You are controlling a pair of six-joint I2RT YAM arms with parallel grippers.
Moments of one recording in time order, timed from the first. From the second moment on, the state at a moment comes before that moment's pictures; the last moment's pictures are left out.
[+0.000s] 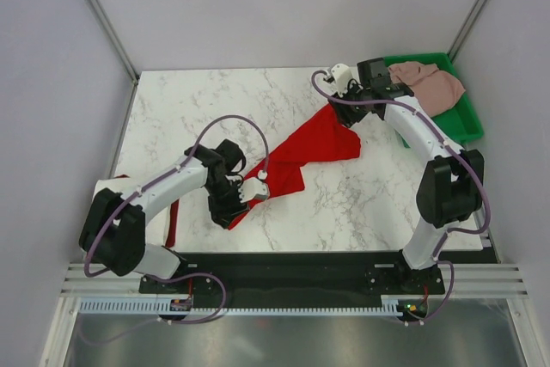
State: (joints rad) left arm -0.54 1.44 0.95 -1.08 0.31 0.78; right arm 0.25 1.78 1.56 -0.64 -0.25 -0.49
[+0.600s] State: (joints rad) left arm -0.63 1.57 0.93 -0.98 0.25 0.73; right arm 0.25 1.78 1.55 -0.64 -0.26 -0.53
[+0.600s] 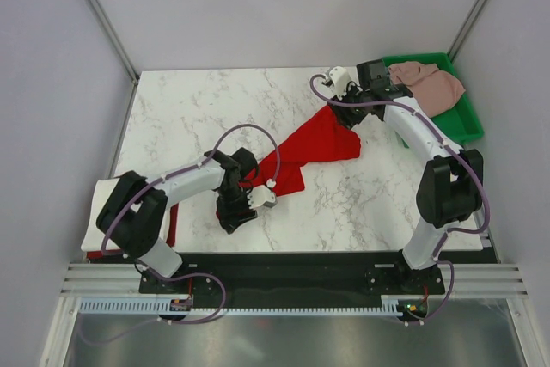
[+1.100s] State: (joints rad) left arm -0.67 1.63 0.90 -0.90 0.15 0.61; right arm 0.24 1.76 1.54 -0.65 -0.26 -0.55
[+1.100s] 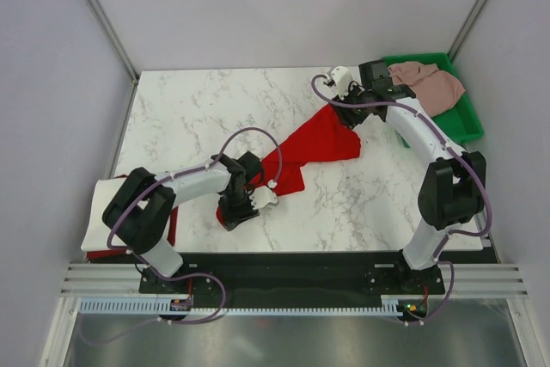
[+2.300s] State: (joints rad) left arm -0.42 1.37 0.93 -0.82 0.01 0.61; right arm 0.22 1.88 1.43 -0.74 -0.26 -0.74
